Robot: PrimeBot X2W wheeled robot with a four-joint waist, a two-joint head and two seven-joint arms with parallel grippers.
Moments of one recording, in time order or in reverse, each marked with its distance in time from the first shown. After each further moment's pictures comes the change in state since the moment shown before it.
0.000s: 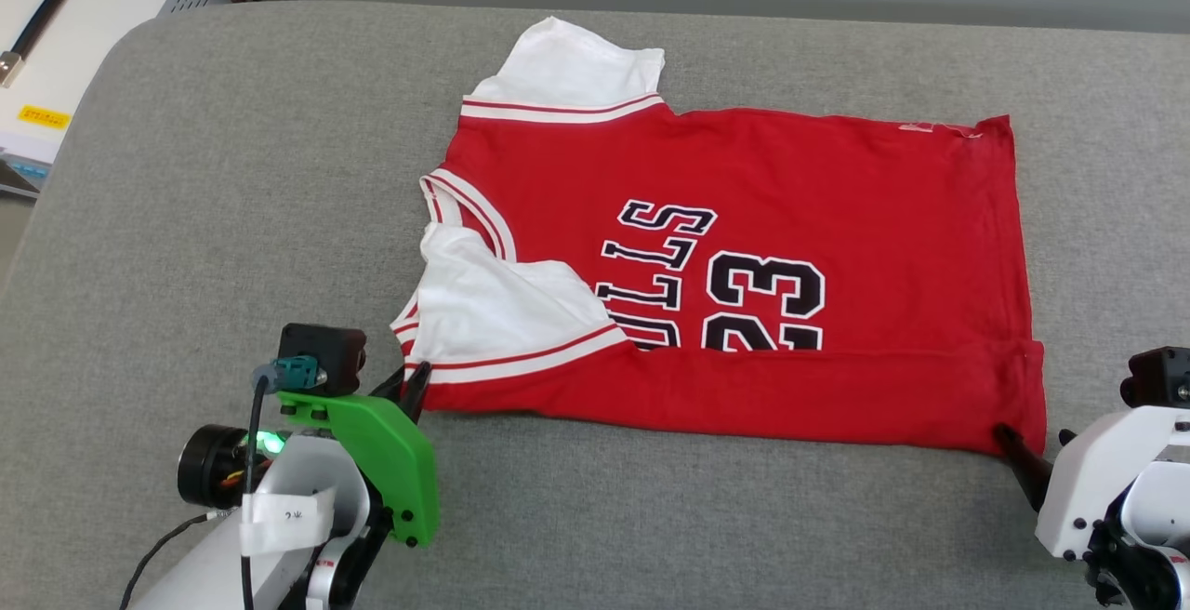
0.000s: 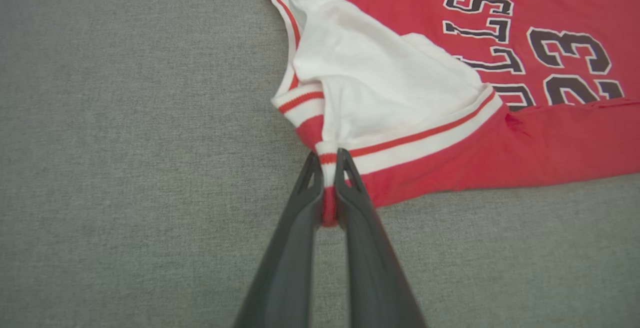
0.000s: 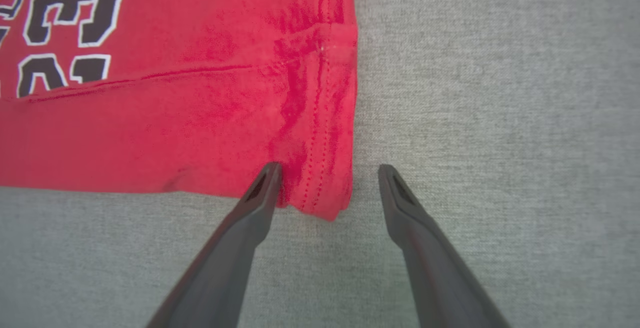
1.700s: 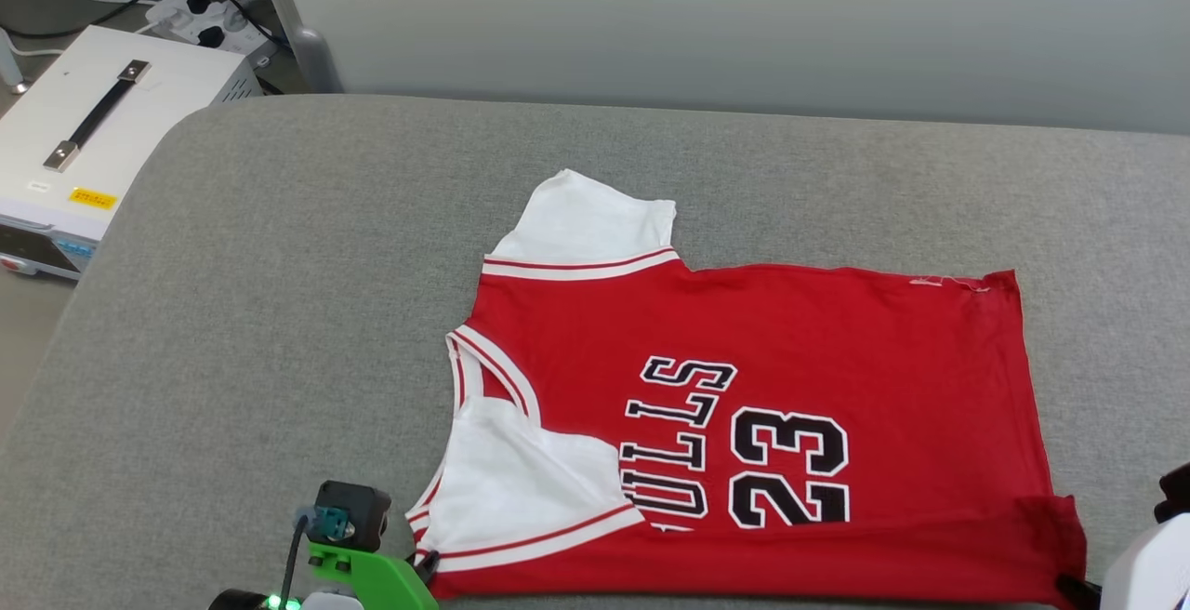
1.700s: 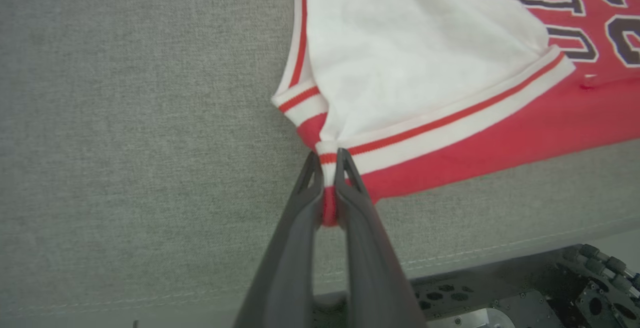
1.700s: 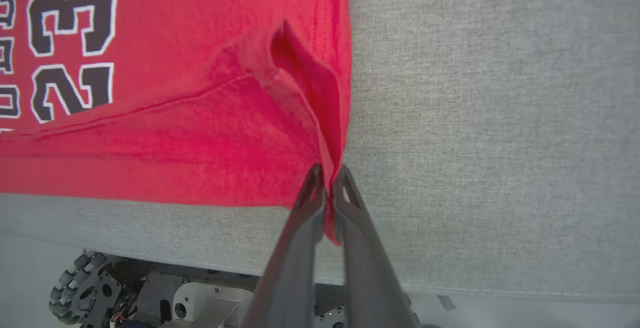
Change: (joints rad) left arm 0.202 0.034 -0.090 0.040 -0.048 -0.013 0.022; right arm 0.206 -0.077 -0.048 -0.066 0.121 0.001 0.205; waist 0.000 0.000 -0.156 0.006
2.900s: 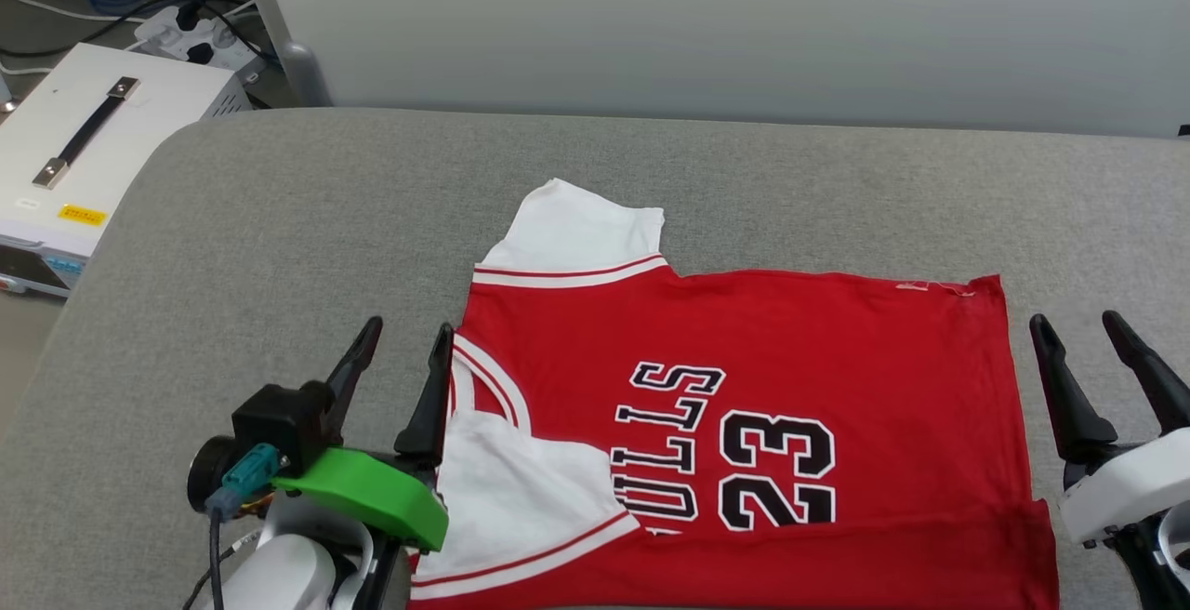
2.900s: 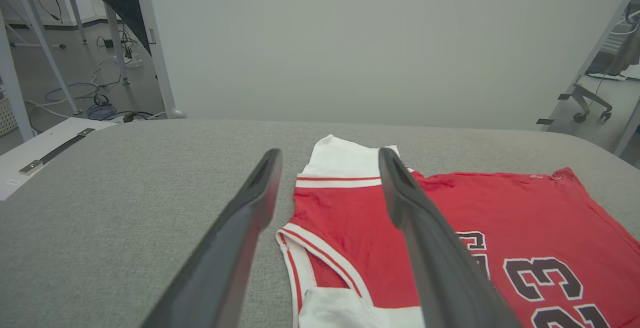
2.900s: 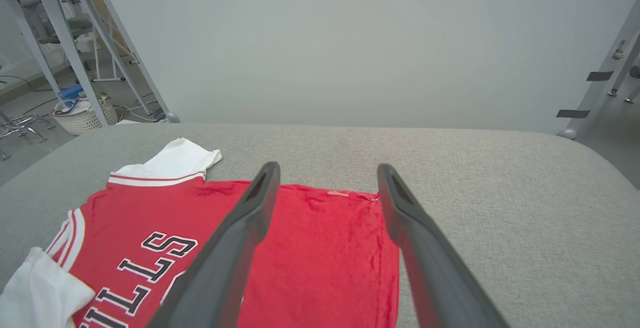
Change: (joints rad) left arm -0.101 -0.155 0.189 0.058 0.138 -0.126 -0.545; right arm -0.141 -0.055 0.165 -0.046 -0.027 -0.001 -0.773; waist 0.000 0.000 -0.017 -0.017
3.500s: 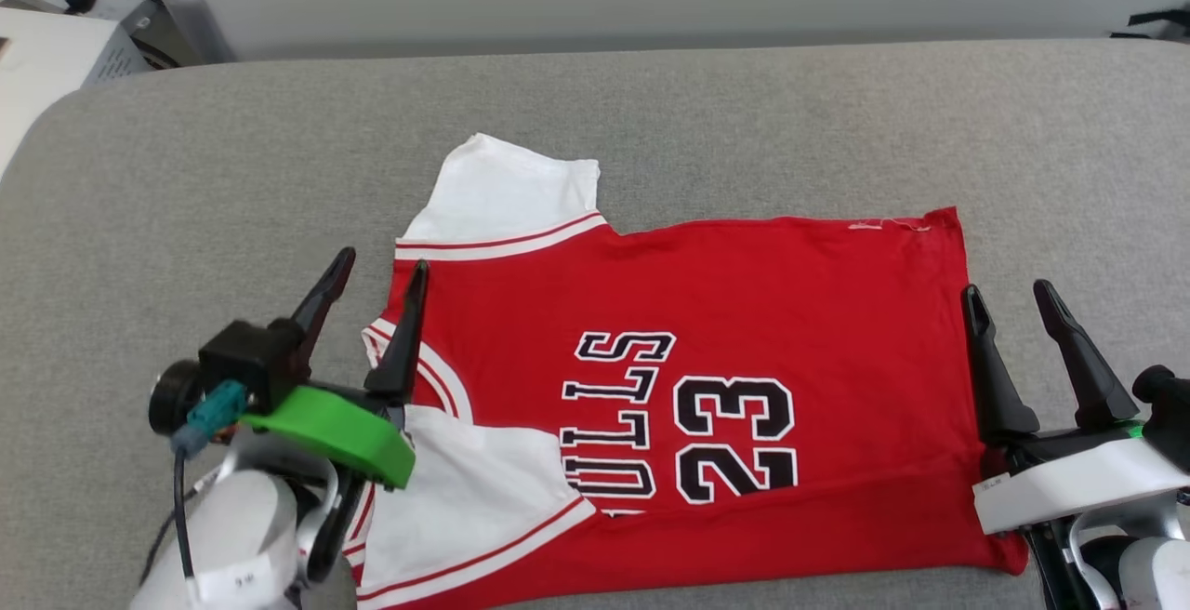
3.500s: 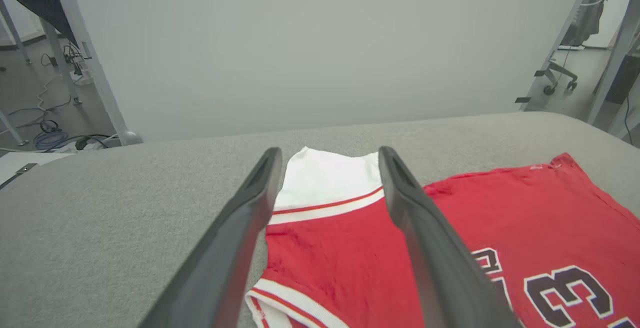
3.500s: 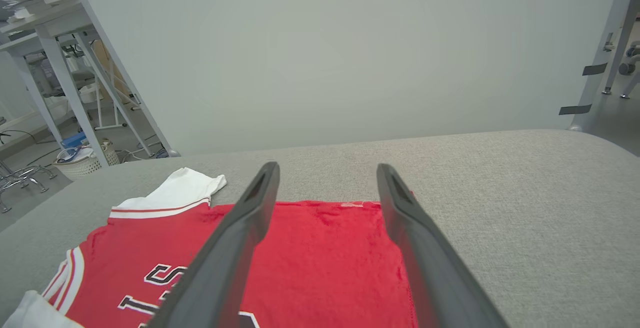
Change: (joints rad) left arm -0.046 -0.086 0.202 0.045 0.186 -0.186 0.035; right arm -0.029 0.130 0.083 0.016 -0.068 0.000 -0.242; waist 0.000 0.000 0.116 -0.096
